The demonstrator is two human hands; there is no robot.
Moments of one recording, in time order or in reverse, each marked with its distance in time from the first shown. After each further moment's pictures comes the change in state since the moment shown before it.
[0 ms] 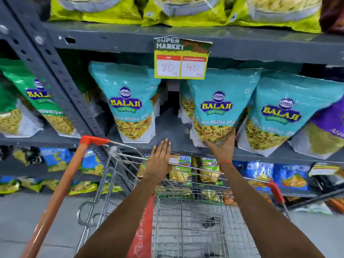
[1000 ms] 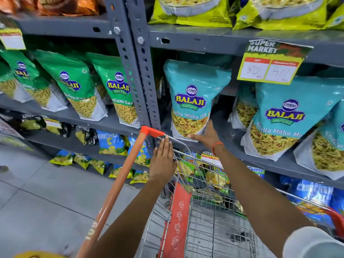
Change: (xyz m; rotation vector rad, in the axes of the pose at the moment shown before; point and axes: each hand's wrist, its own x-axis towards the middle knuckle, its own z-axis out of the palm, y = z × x) left_hand -0.091 -0.109 -0.030 -0.032 -0.012 -0.343; right_hand -0.040 -0.087 0.177 0.071 -0.679 -0.057
